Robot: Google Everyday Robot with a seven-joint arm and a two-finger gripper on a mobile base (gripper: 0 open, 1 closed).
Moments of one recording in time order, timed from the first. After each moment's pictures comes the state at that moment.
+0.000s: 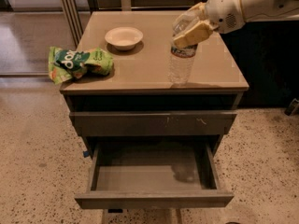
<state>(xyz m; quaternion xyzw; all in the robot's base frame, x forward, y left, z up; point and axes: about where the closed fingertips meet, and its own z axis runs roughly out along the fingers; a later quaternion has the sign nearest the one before) 0.630 -0.086 0.988 -0.59 0.63 0.24 0.45</state>
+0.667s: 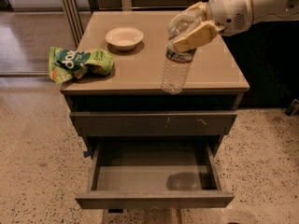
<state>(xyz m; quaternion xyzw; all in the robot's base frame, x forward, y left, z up) 0.570 -0.073 1.008 -0.61 0.58 0.30 0.44</state>
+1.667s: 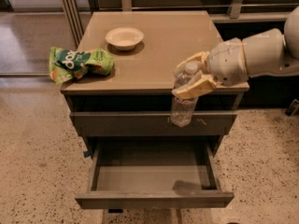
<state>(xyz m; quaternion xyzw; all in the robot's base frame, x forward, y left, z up) 0.533 -0.083 0.911 -0.62 0.60 0.23 0.45</state>
